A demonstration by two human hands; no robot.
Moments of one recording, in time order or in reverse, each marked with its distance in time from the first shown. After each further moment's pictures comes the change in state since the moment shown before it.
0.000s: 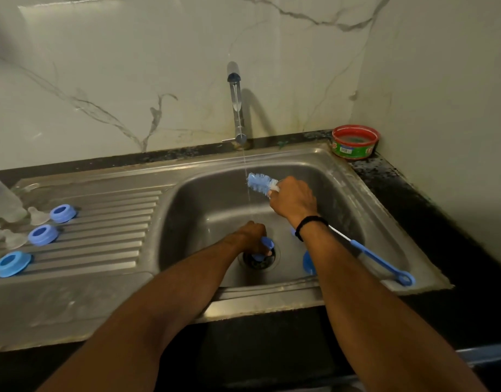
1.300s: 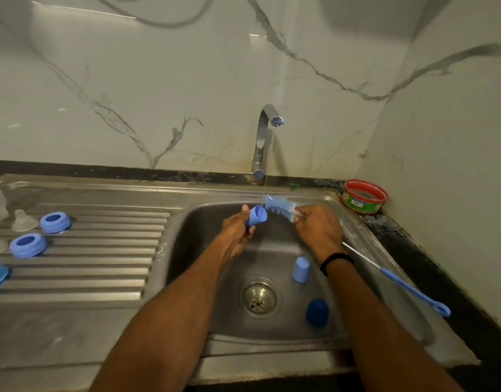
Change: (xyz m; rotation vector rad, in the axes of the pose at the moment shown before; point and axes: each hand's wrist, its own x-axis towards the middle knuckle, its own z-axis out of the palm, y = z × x) left_hand 0.006 -0.036 -0.072 -1.936 0.393 -0.064; right_hand 0.015 -0.018 -0.023 -0.159 0.156 -0.063
